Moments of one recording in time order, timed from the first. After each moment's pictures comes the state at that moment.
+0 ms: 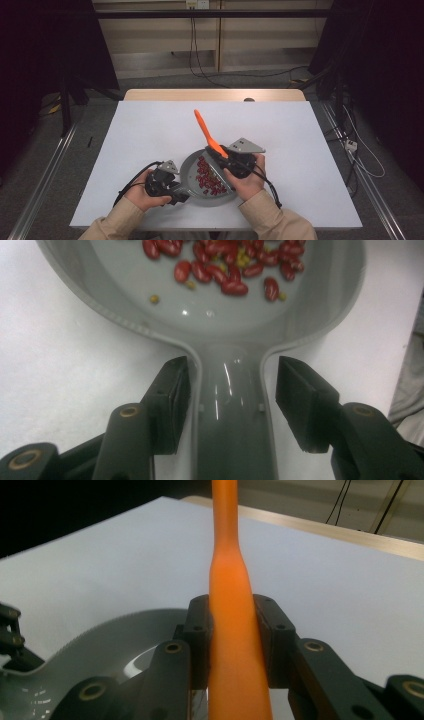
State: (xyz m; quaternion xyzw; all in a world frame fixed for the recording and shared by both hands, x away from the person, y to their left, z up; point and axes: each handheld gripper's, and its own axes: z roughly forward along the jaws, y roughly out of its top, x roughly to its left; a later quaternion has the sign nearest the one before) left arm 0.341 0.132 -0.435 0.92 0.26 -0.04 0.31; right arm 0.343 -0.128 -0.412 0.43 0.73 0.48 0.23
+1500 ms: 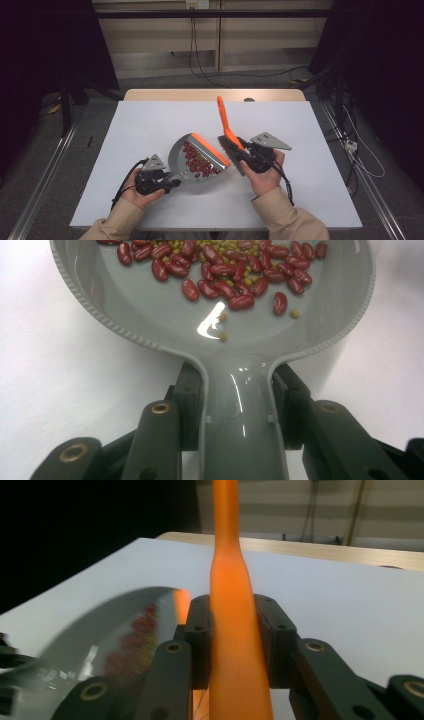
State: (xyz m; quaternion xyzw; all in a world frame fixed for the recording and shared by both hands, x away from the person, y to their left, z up) left arm 0.344 0.164 -0.436 0.86 0.32 0.06 0.40; right arm 0.340 -0.171 -0.396 0.48 0.67 0.52 0.24
